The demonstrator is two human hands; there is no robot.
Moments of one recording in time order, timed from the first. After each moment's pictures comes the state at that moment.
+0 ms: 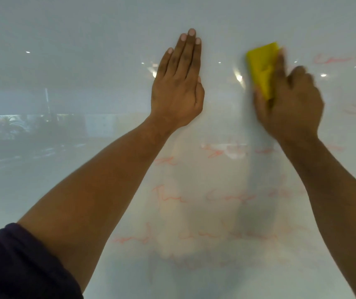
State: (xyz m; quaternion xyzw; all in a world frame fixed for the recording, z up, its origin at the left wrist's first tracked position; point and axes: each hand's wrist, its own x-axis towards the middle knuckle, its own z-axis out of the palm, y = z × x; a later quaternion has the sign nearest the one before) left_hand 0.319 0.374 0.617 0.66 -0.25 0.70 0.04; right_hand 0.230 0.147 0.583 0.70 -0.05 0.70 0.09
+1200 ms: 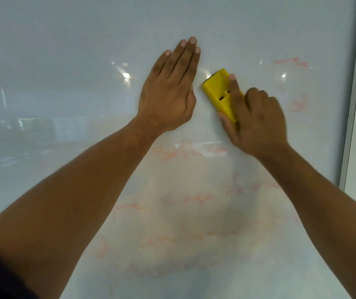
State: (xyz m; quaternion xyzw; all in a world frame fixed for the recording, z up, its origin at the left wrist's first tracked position) left_hand 0.303 0.297 0.616 0.65 -0.33 0.68 -0.01; right_hand 0.222 0.080 0.553 0.70 -0.03 0.68 0.21
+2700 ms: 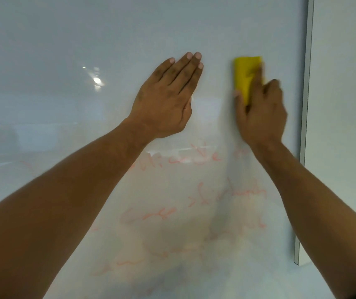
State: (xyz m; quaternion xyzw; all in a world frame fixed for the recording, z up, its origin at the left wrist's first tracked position) left_hand 0.301 0.224 0.623 0.60 -0.41 0.69 -0.06; right_hand 0.207 0.004 0.576 0.69 -0.13 0.71 0.04
